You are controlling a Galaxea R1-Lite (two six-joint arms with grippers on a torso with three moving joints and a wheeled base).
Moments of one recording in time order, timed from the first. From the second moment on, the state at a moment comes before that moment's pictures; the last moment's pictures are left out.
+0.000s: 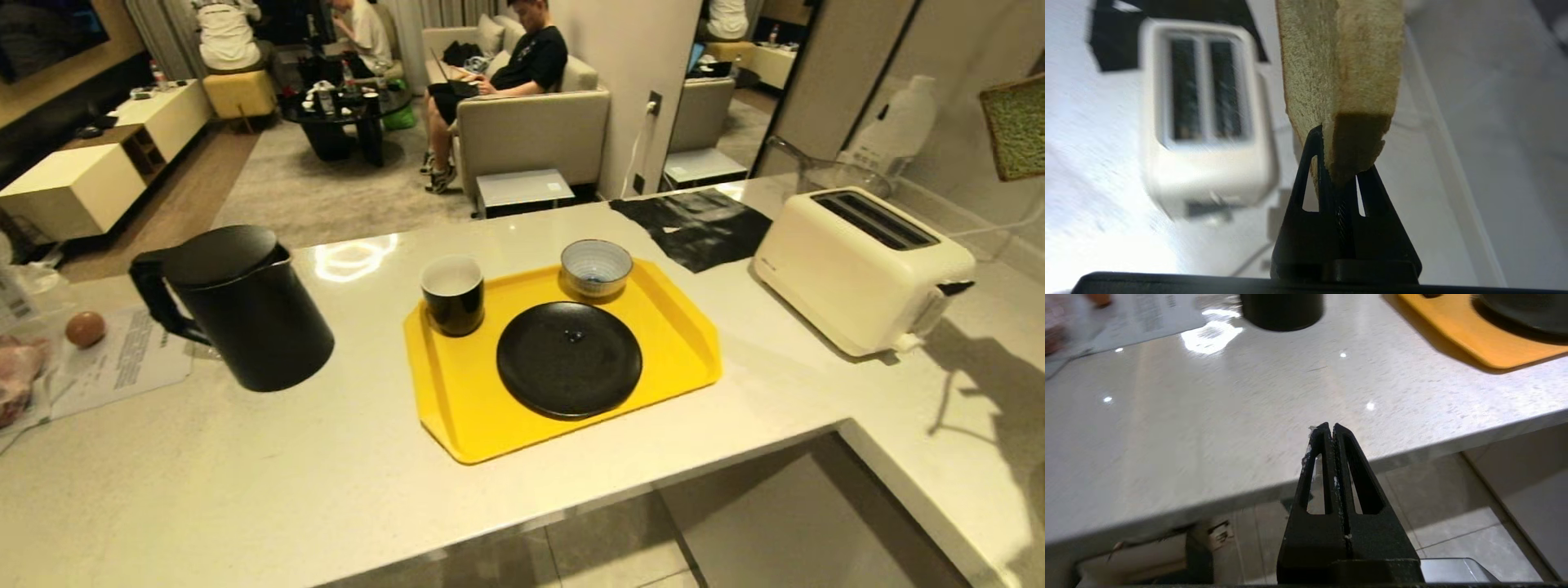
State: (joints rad) left arm 0.00 0.00 0.00 0.00 0.00 0.00; right arm -0.60 1.78 -1.95 0.38 0.46 -0.41
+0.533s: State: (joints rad) left arm 0.00 0.00 0.00 0.00 0.00 0.00; right arm -0.60 1.78 -1.95 0.38 0.50 -0.42
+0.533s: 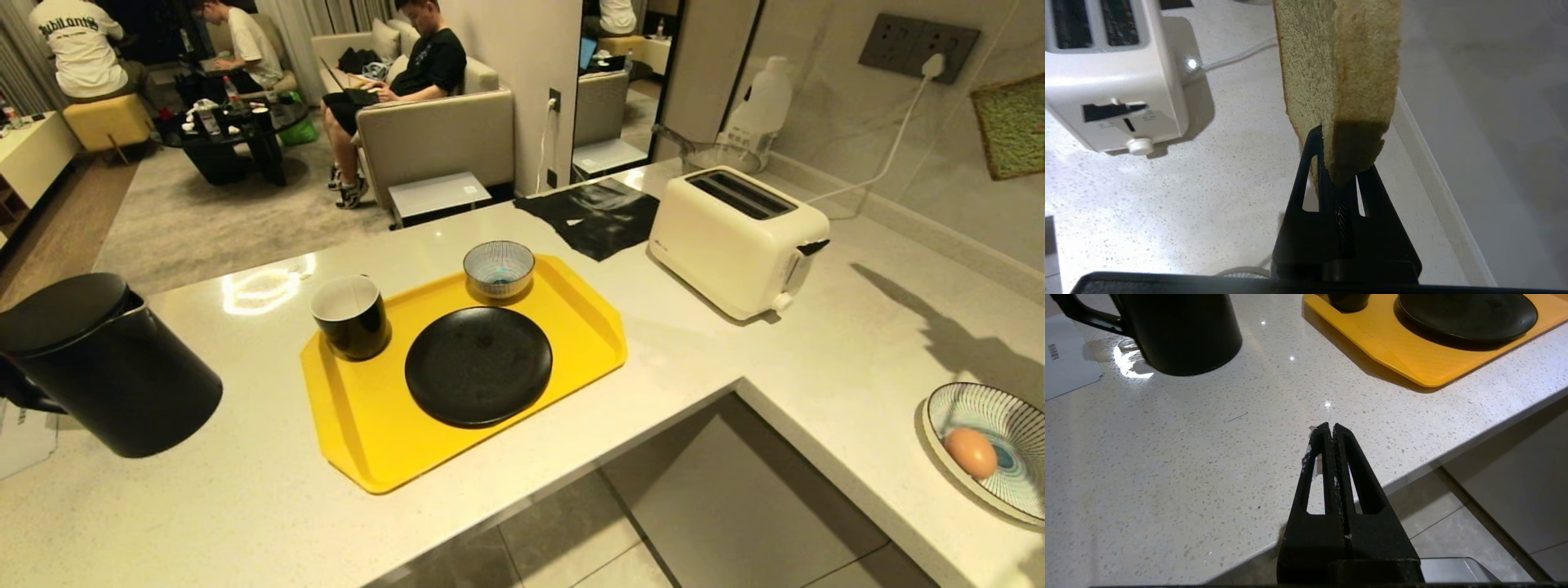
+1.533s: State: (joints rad) left arm 0.00 0.00 0.00 0.00 0.00 0.00; right arm -0.32 1.75 -1.96 0.37 0.49 -0.36
